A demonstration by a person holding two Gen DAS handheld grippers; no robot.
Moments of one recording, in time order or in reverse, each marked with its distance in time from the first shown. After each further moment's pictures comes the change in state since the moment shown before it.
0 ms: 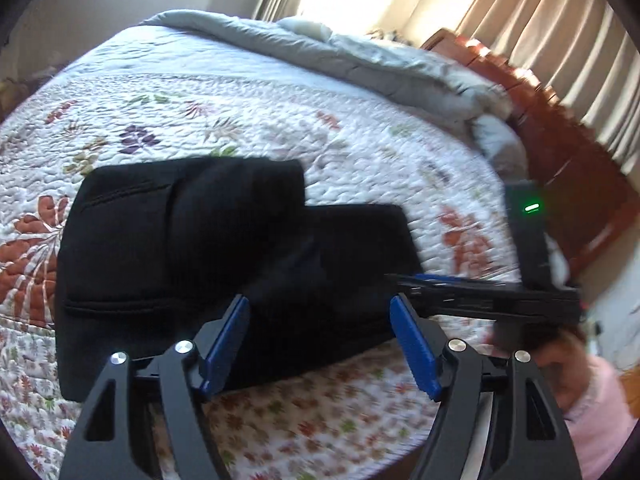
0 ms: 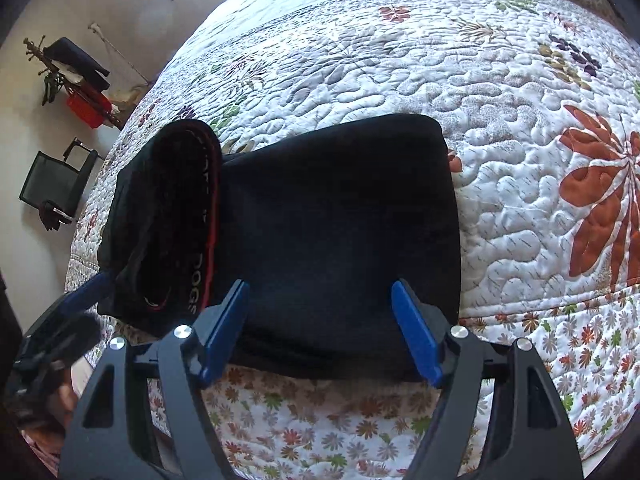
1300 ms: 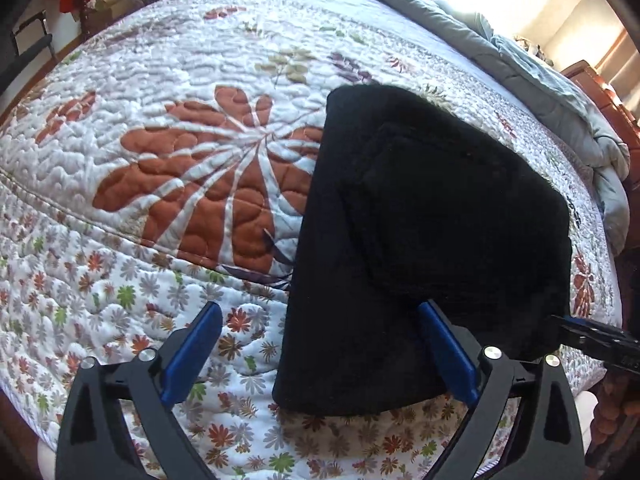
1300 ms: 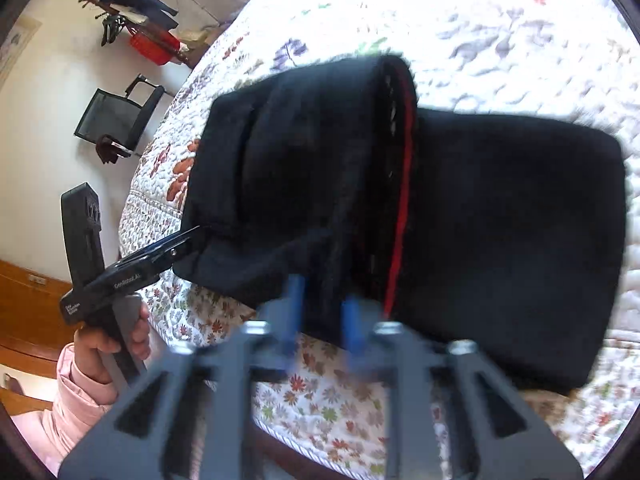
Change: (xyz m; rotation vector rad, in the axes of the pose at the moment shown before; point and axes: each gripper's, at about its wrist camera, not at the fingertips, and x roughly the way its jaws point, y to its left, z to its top) left arm -0.009 0.135 -0.022 -0.312 0.144 0.378; right arm 0.015 0.082 0.008 -0.160 0.179 0.226
